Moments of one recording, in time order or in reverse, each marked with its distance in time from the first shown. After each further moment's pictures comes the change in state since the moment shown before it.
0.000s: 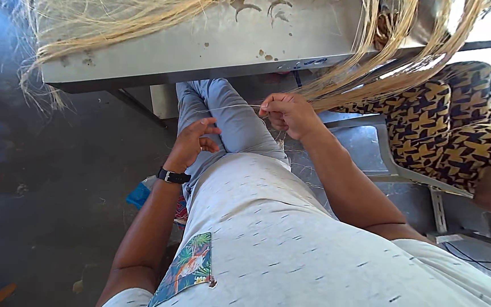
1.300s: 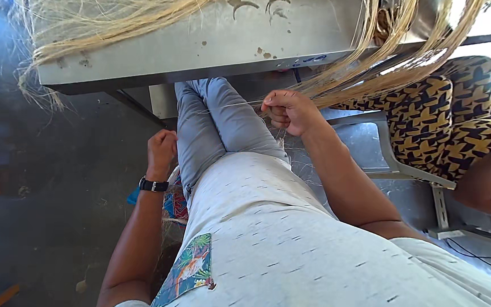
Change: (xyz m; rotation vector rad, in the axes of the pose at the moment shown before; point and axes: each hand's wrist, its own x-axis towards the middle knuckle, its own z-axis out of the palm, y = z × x) left_hand -0.020 -0.038 -0.063 0.339 0.469 0.160; right_hand 0.005 0.003 -0.010 0.124 -0.012 0.075
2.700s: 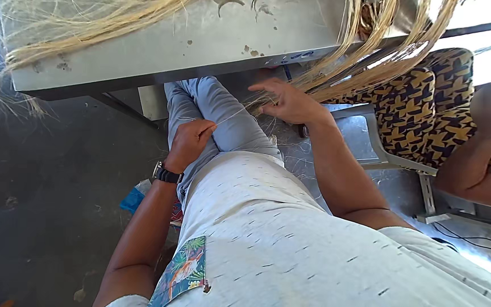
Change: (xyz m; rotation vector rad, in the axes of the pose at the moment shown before) left_hand 0.019 0.059 0.069 0.470 -0.324 0.691; right_hand 0.014 -0.006 -0.041 -1.009 -0.078 -0.341
